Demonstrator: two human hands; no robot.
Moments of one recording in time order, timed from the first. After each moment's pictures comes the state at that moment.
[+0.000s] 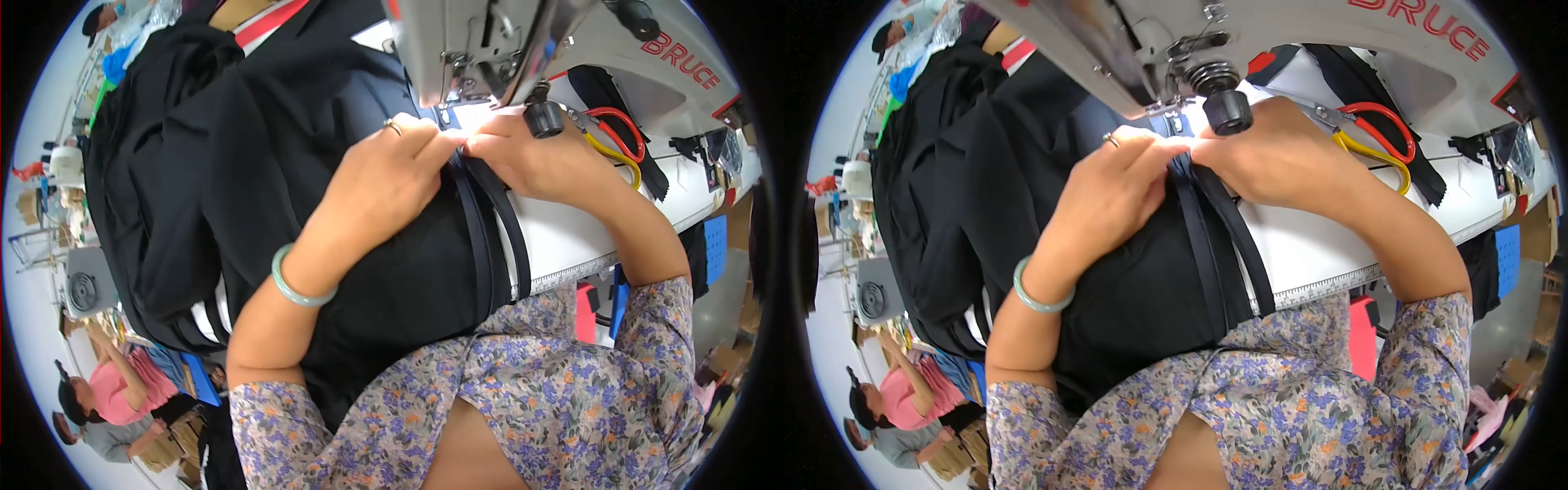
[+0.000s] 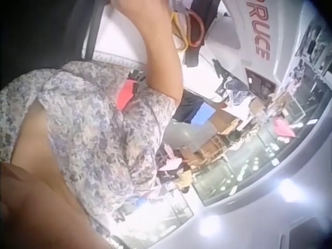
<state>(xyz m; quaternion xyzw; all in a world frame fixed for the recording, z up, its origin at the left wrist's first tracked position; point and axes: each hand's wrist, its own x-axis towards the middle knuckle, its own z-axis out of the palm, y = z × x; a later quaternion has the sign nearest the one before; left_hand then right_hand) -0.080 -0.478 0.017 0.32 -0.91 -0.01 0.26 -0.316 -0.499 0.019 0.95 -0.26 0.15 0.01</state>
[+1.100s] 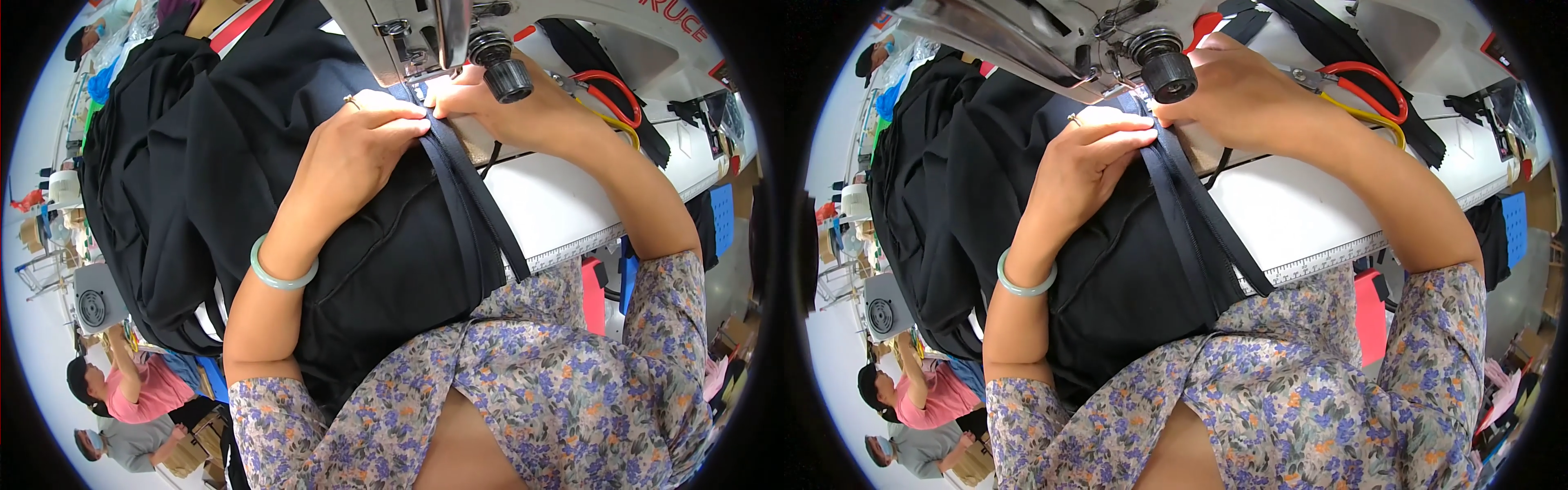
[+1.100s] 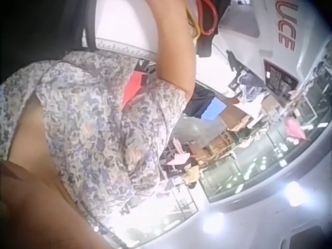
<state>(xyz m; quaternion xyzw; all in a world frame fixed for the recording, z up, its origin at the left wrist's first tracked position) -0.071 -0.489 0.008 0.31 -0.90 -0.08 0.28 -0.305 -0.513 0.014 0.90 -0.38 0.18 -0.12</state>
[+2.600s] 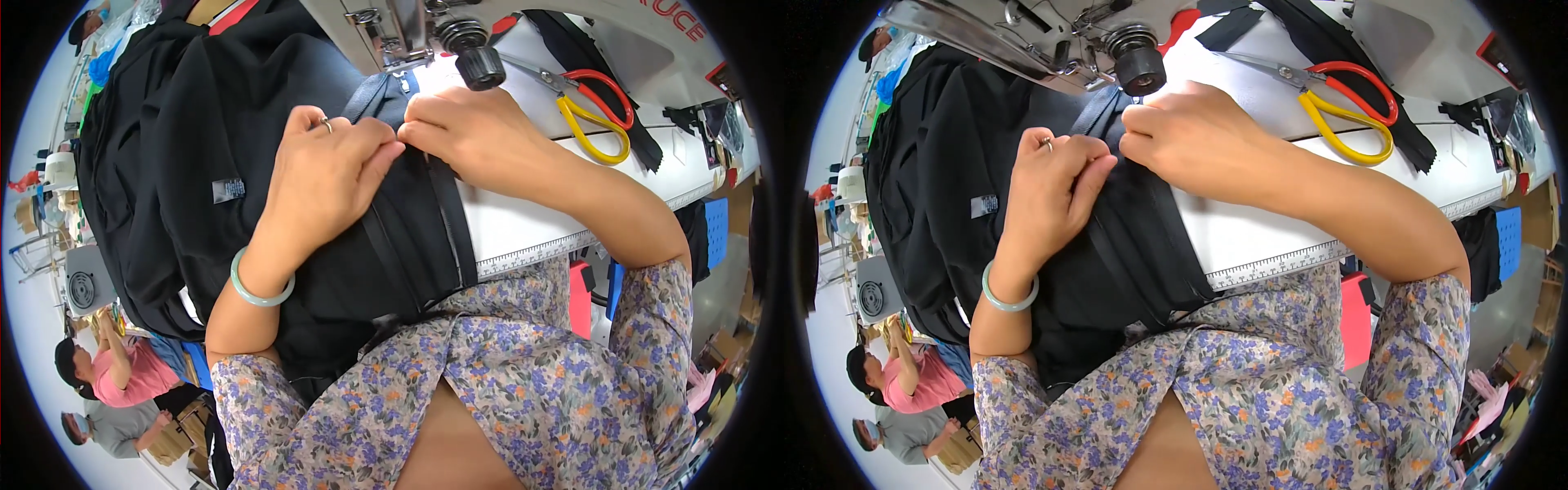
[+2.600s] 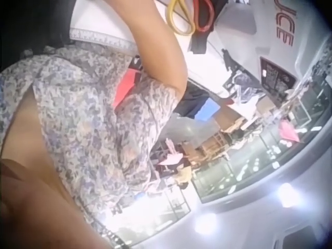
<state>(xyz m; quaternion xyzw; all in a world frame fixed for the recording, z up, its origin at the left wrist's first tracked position) -0.071 -0.449 0.042 0.40 -0.89 -0.03 0.22 -0.286 -0.485 0.002 0.94 -0.22 0.28 0.02</state>
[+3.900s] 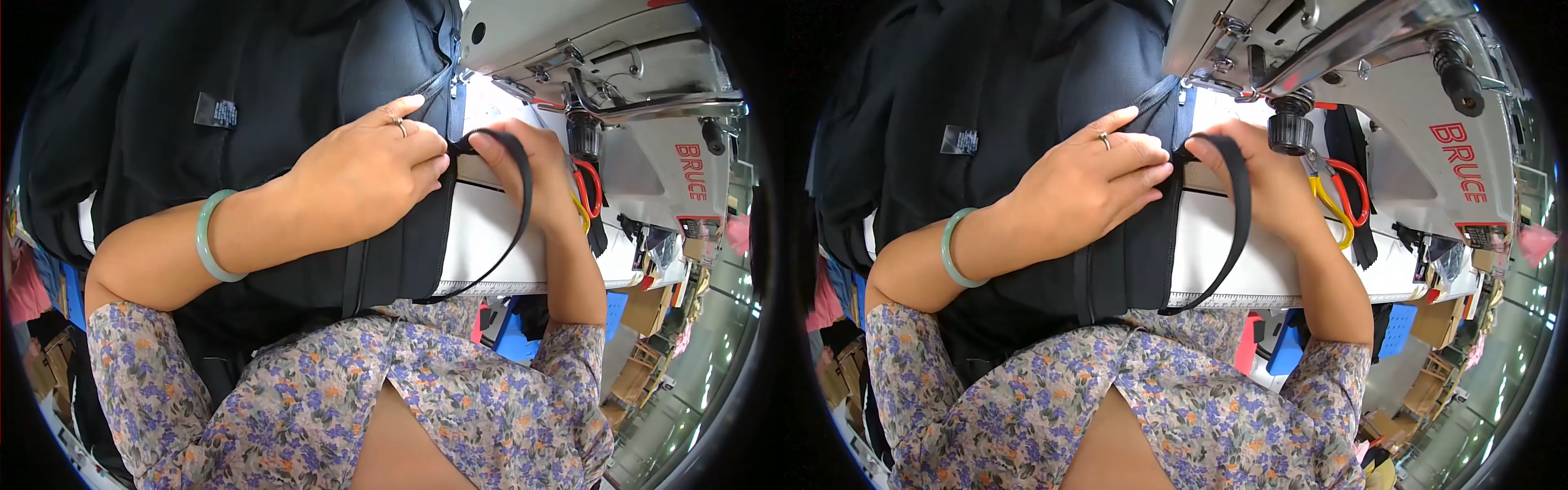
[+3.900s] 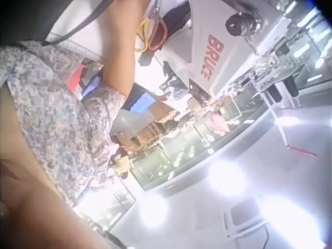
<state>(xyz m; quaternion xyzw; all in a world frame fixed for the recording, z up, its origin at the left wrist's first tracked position) -0.067 -0.413 -0.002 0.34 -0.89 0.00 0.30 -0.284 -0.476 0.039 0.86 -0.38 0.20 -0.26</state>
